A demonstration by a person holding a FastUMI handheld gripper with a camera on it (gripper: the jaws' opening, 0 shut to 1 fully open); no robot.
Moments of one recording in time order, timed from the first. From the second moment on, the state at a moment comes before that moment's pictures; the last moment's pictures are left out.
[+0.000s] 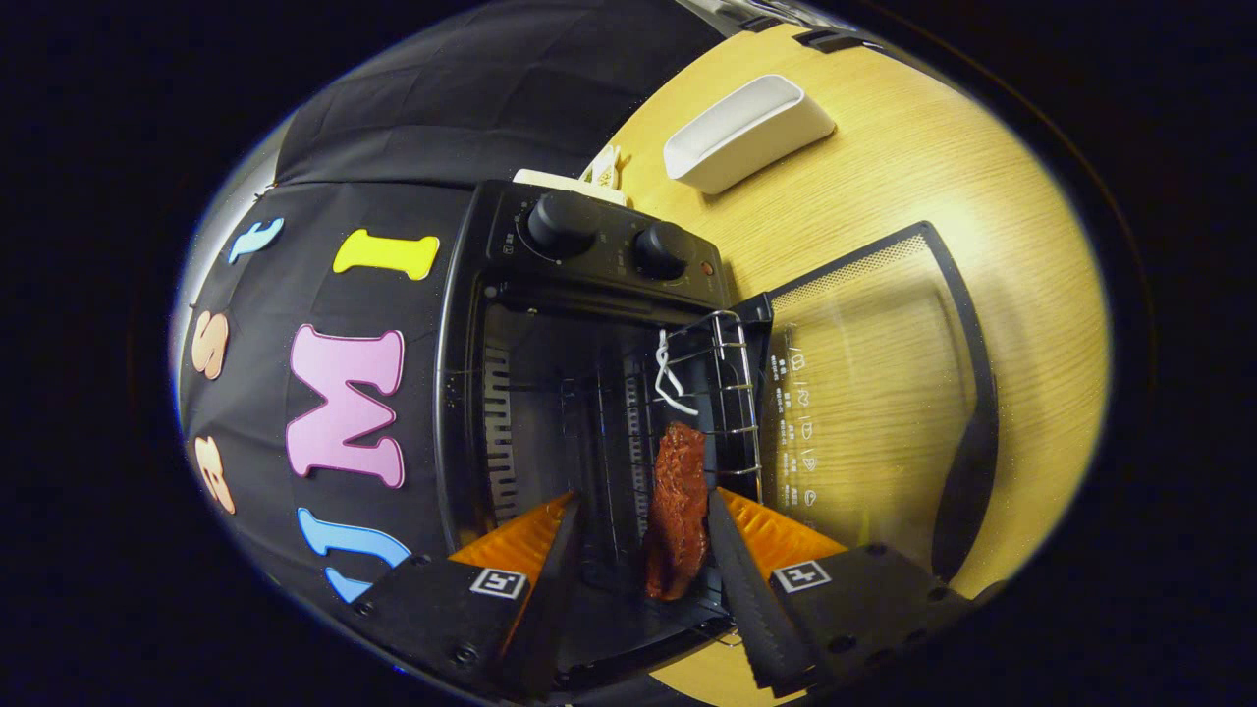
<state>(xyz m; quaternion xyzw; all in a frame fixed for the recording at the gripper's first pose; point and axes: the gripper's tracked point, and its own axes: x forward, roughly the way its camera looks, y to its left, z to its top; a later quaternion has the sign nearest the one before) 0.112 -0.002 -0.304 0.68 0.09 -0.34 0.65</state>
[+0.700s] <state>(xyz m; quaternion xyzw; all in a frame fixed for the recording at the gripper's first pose) 0.052 -0.008 -0.261 0.62 0.07 -0.29 0.73</state>
